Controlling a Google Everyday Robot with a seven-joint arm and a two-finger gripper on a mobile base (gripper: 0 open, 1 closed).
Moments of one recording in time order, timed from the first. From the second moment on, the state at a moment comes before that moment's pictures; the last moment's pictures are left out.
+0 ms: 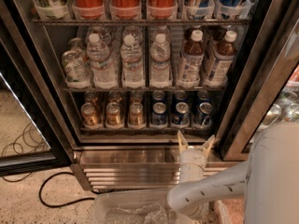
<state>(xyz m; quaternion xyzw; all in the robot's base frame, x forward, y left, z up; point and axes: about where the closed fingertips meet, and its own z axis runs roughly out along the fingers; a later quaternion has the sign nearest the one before) 0.607 -0.203 0.573 0.06 0.70 -0.13 0.70</state>
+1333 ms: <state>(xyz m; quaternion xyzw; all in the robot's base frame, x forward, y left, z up) 0.626 -0.222 0.581 0.10 0.67 -0.16 0.72</state>
